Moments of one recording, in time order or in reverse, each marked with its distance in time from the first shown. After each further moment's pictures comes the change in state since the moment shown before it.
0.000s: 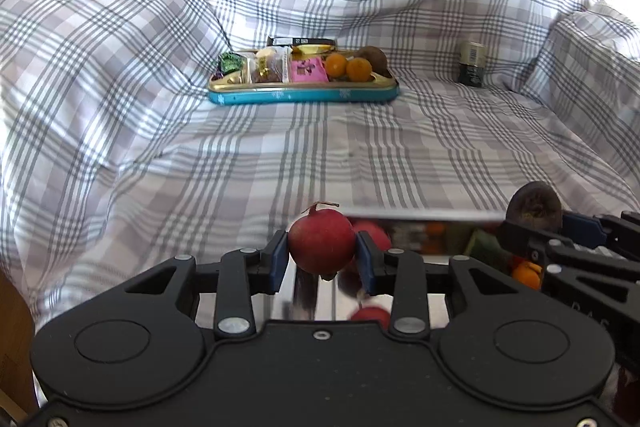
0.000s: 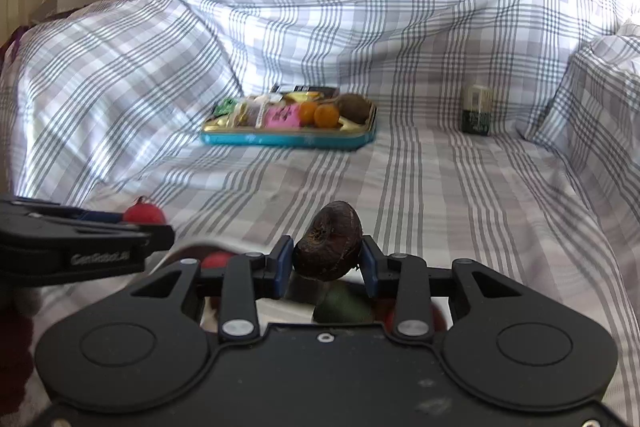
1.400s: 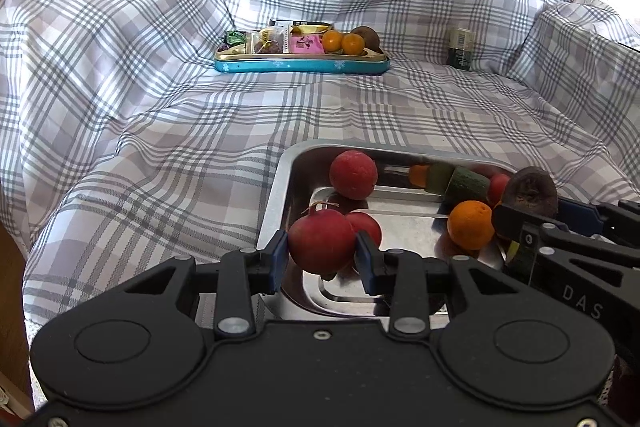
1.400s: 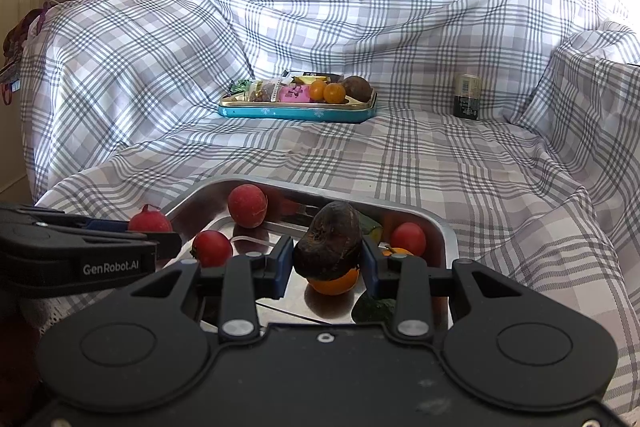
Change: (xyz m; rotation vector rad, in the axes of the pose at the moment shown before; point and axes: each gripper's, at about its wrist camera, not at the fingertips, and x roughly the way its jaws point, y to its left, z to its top) left arm -0.023 -0.001 -0.052 -0.021 -0.011 -0.009; right arm -0.040 0.010 -0.050 -0.030 -0.028 -0.019
